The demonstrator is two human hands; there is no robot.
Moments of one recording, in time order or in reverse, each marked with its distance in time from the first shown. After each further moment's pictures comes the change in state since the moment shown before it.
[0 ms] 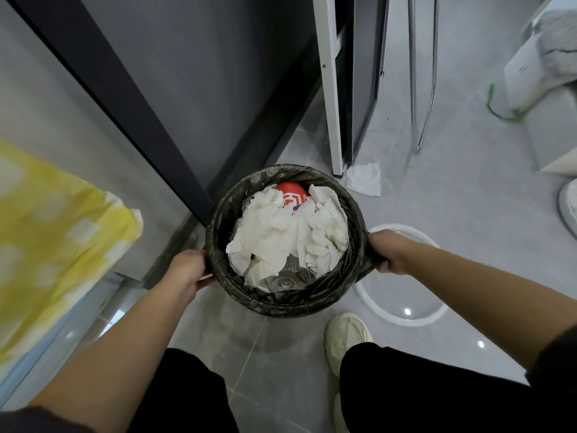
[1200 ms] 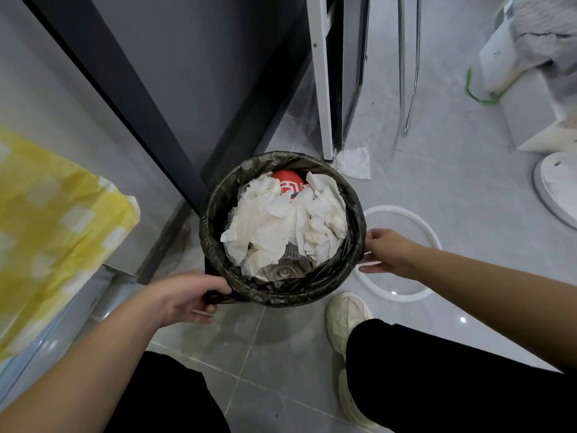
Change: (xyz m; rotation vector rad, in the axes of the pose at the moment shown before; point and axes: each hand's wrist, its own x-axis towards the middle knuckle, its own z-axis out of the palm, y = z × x) left_hand -0.051 -0.014 -0.035 0.429 -0.514 -0.213; right_hand -0.048 0.032 0.024 0.076 -0.011 -0.120
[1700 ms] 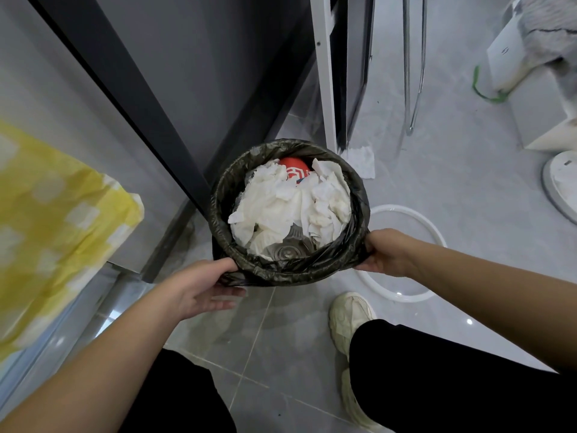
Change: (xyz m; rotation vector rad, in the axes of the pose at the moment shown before) left_hand -0.001 0.012 0.019 -0.225 0.067 0.064; right_hand -0.005 -0.013 0.011 0.213 0.029 0.167
